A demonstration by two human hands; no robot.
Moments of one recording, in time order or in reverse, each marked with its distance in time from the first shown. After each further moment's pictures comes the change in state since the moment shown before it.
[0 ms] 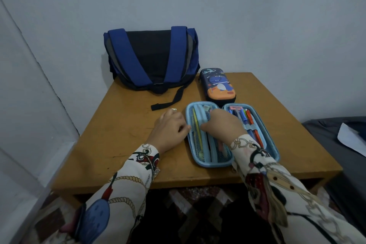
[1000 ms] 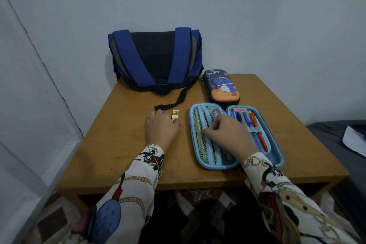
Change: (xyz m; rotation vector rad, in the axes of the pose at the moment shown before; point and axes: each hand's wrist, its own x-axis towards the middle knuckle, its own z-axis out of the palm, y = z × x) left_hand 0.004 -0.005 -0.003 0.172 0.195 -0.496; right_hand -0.007 0.025 0.020 0.143 0.140 -0.067
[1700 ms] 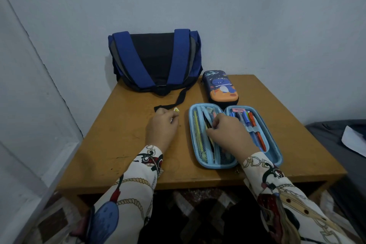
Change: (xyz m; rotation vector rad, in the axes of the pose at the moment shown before) left_hand -0.008 0.000 -0.006 -0.374 0.049 0.078; right_hand -0.007 -0.009 -0.012 0.044 -0.047 0.034
